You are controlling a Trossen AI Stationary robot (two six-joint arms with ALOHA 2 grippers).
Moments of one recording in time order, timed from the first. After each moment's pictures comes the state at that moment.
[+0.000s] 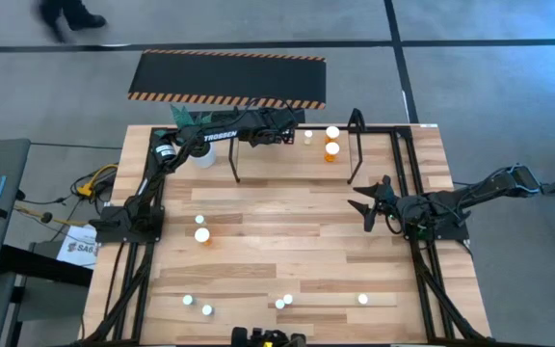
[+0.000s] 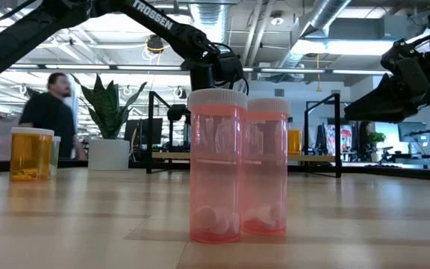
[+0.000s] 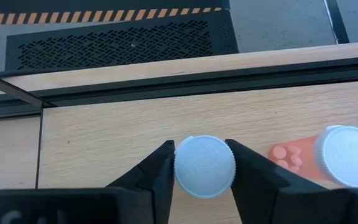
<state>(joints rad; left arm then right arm) 0.48 2.19 1.86 -0.83 -0.48 -0.90 0.23 0.41 0.02 0.06 0.68 0.31</state>
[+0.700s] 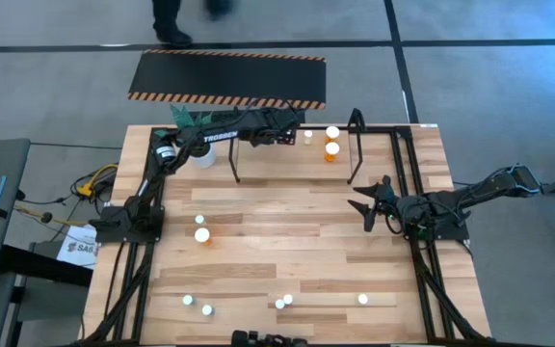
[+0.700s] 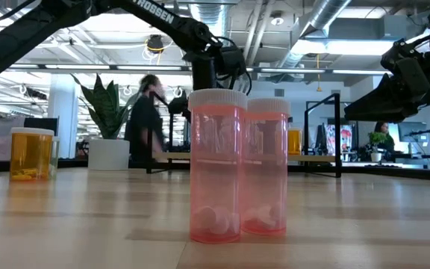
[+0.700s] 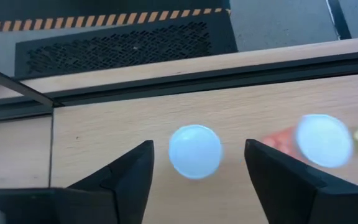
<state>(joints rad) 0.46 2.19 1.92 -0.91 -0.50 -0.90 0.23 0.41 0.02 0.06 0.68 0.31</state>
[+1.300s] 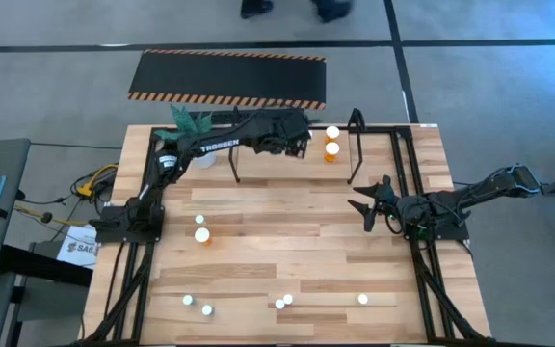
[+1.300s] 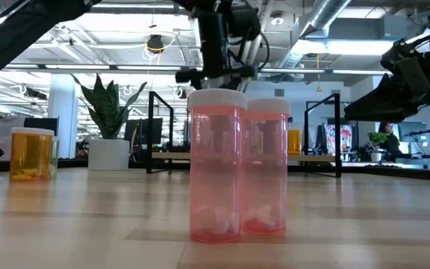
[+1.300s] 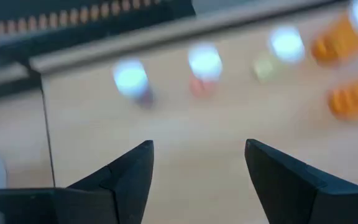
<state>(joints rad) 0.30 2.19 2.18 -1.21 -0.43 -0.94 0.23 0.41 0.02 0.06 0.68 0.31</state>
